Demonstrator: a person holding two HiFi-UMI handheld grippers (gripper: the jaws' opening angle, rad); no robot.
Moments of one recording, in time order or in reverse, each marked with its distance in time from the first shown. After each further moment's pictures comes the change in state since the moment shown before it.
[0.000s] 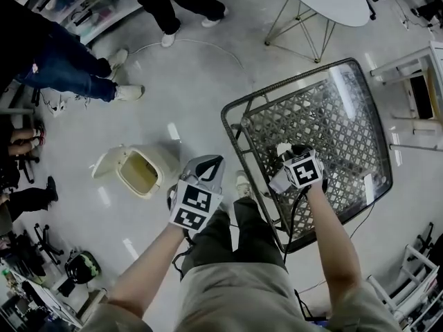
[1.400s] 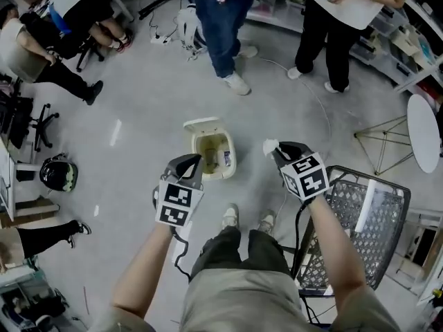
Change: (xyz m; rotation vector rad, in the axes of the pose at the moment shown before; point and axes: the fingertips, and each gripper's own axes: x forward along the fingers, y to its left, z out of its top) left arm -0.321 0.185 -0.209 -0.427 -0.103 0.715; right arm -0.057 0.402 0.281 -0.639 -0.356 0.448
